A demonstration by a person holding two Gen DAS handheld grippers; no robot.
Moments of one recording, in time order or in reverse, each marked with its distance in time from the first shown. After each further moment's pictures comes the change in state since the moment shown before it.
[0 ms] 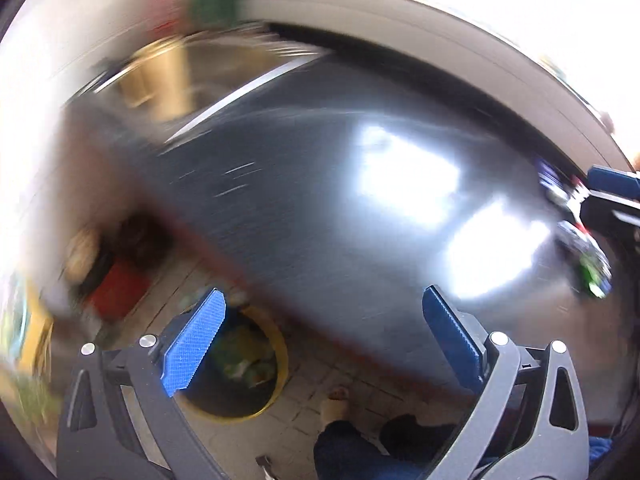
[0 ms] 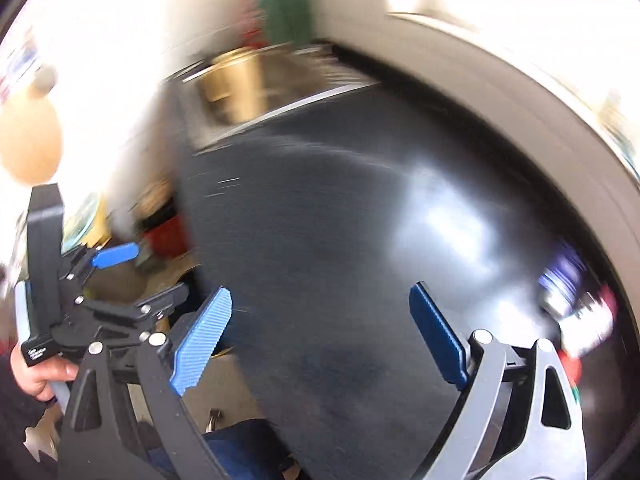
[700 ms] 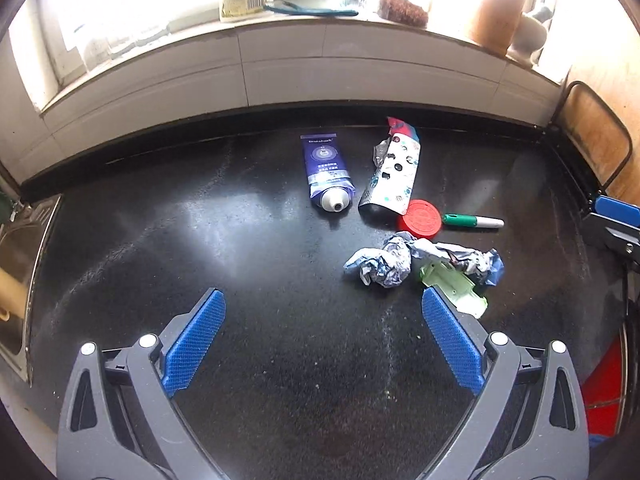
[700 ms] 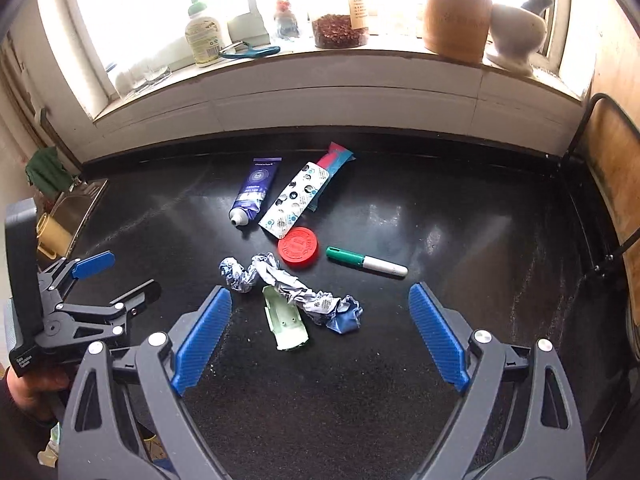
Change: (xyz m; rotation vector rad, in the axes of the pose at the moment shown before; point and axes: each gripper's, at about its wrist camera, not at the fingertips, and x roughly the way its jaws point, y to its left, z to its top) left arm 0.037 -0.285 0.071 0.525 0.012 -0.267; right arm -0.107 -0.237 -0.147 0.633 -0.089 -0.306
